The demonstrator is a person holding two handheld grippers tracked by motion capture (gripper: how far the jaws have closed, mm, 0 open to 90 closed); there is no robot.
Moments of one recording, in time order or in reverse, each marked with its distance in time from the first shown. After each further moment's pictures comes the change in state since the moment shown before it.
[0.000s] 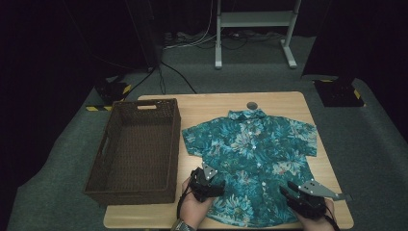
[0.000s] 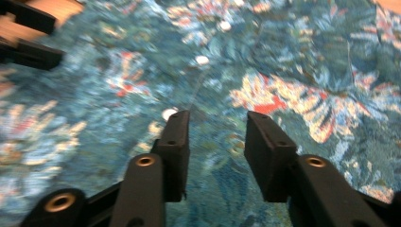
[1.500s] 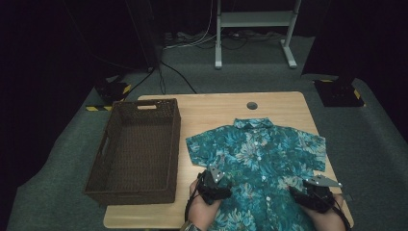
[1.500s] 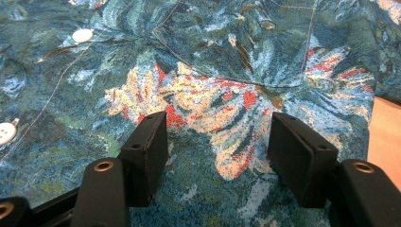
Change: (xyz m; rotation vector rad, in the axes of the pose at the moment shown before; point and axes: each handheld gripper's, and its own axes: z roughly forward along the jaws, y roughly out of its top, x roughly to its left) left arm -0.033 -0.003 -0.004 0.004 0.009 -0.008; right arm -0.048 -0.022 0.016 0.165 -0.065 0.045
